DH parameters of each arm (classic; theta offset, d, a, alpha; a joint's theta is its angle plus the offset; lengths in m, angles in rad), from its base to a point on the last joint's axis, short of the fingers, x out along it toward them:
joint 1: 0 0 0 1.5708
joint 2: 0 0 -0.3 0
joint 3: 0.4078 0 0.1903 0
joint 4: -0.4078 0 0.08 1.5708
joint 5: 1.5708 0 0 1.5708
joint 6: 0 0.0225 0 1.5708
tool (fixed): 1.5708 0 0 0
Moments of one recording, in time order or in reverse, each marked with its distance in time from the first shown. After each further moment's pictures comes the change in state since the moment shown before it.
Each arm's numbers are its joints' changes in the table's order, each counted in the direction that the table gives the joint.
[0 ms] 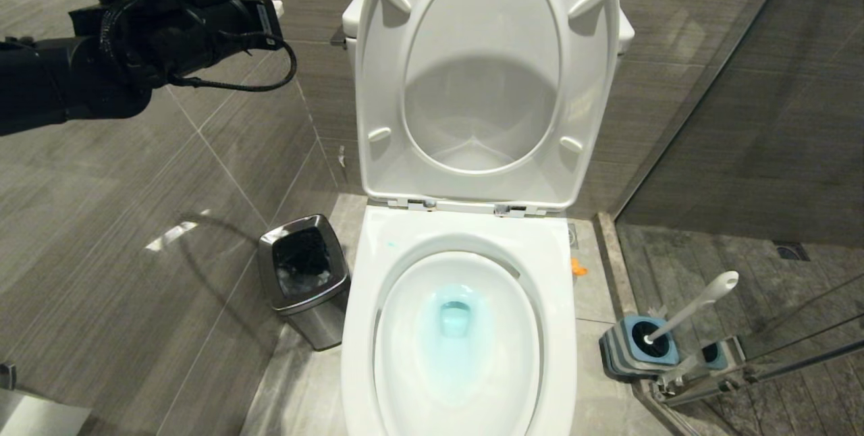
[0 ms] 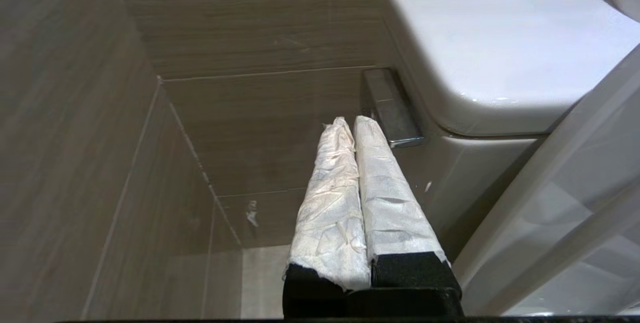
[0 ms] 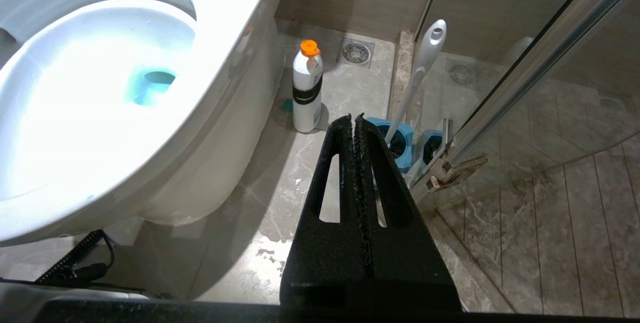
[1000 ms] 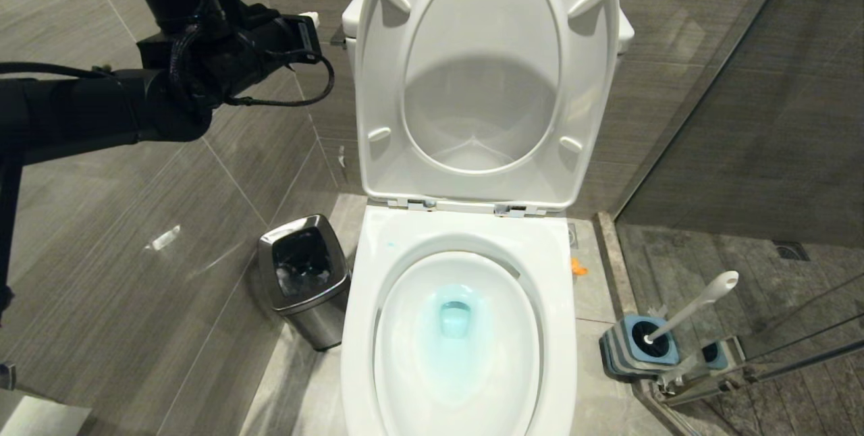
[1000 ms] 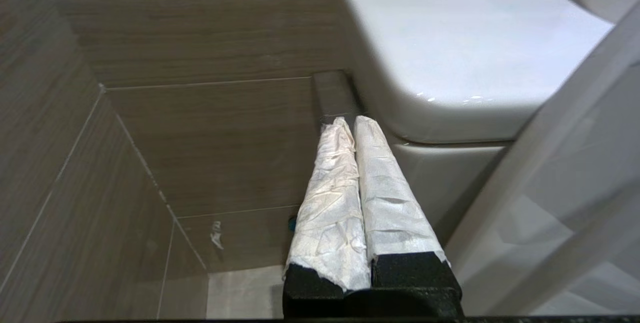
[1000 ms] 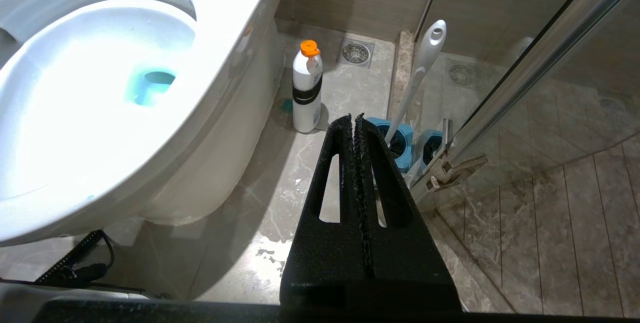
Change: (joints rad) left arm -0.066 -0.093 0.006 0.140 -0.018 -0.021; right arm 0.000 0.000 0.000 0.000 0.001 0.000
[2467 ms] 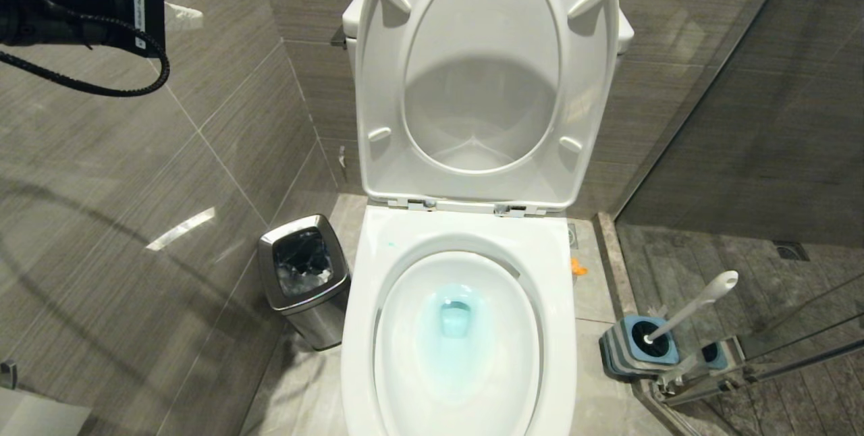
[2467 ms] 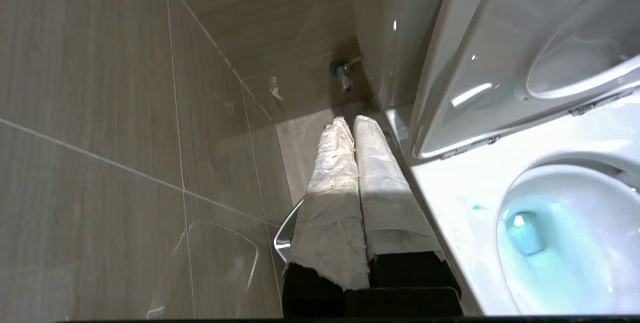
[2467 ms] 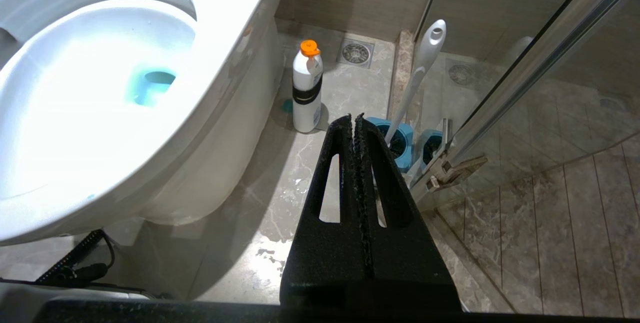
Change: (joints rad) left arm 0.126 0.467 -0.114 -0.759 0.063 0.267; right arm 0.000 0.000 0.000 0.000 -0.001 0.000
